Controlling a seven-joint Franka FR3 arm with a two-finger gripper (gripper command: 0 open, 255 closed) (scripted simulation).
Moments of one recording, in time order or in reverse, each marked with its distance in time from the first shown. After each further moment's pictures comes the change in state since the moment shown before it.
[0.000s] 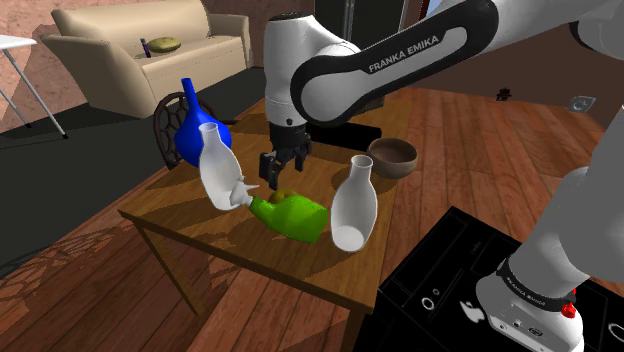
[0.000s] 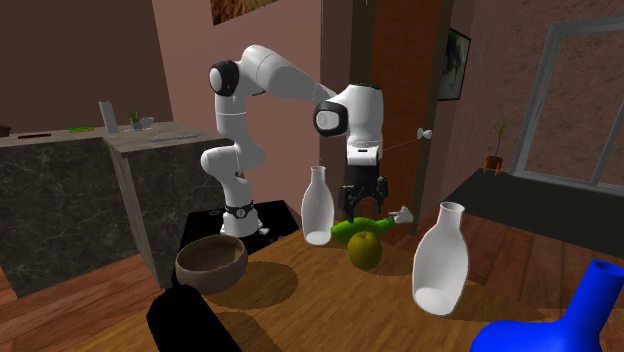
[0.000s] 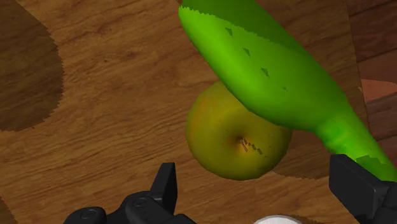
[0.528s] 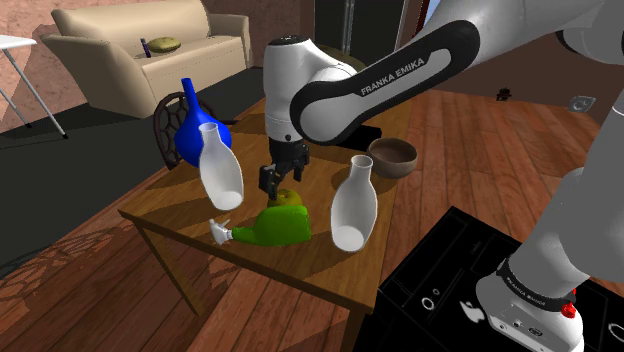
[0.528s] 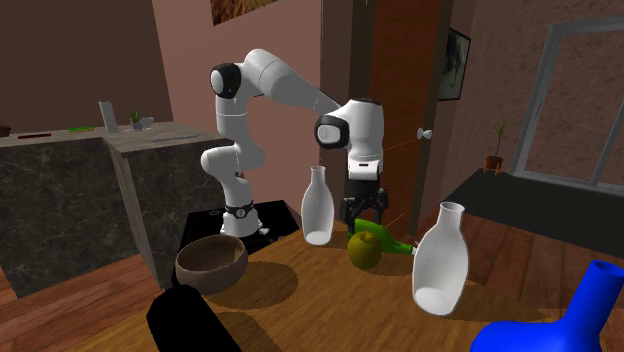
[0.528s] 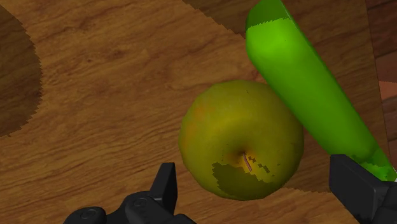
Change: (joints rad) arm 0.006 0.045 -0.002 -0.032 -0.021 0.075 0.016
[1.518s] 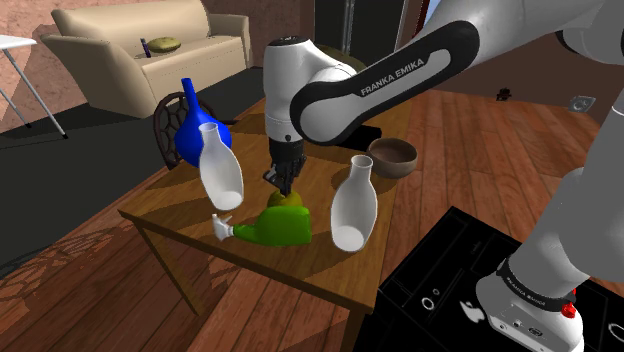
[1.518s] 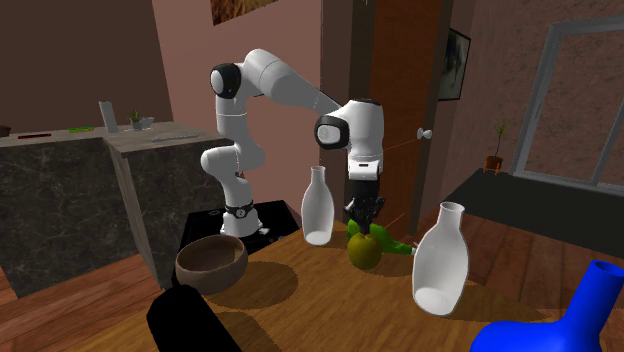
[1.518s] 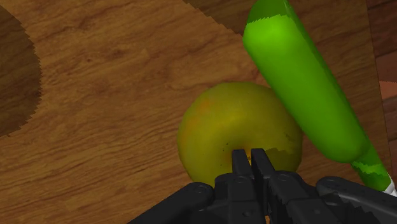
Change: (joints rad) arm 0.000 0.001 0.000 0.000 -0.001 0.002 0.000
